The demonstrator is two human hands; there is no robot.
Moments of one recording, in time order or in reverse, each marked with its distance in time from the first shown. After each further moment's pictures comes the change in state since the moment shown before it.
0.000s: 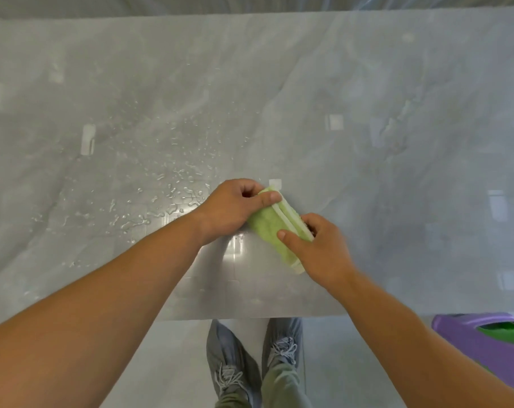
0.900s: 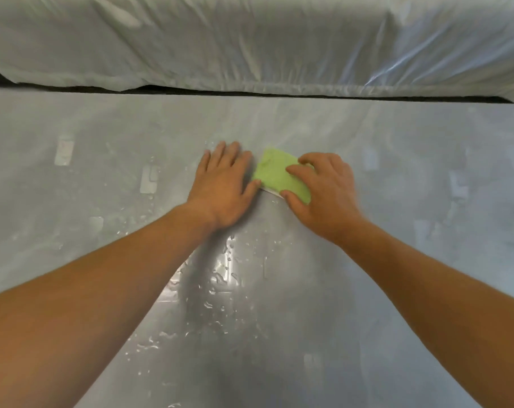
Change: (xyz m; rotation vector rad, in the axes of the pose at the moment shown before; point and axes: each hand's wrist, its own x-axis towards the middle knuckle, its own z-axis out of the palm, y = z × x) left_hand 0.170 0.057 -0.147 0.985 0.295 0.275; right_hand 0.248 -0.137 -0.001 -0.833 0.260 -0.788
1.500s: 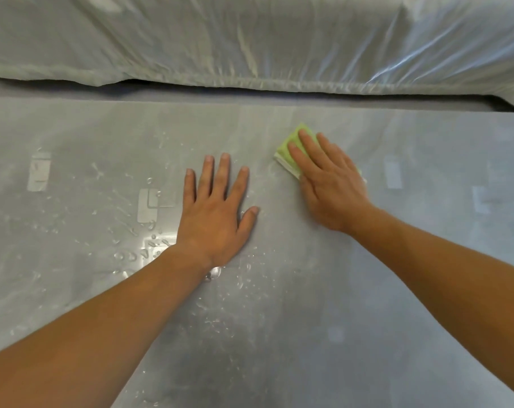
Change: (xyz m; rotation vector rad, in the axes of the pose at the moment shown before) left_hand 0.006 -0.049 0.030 0.178 0.065 0.025; right_hand 0.062 0.011 0.024 -0.126 -0.287 0.035
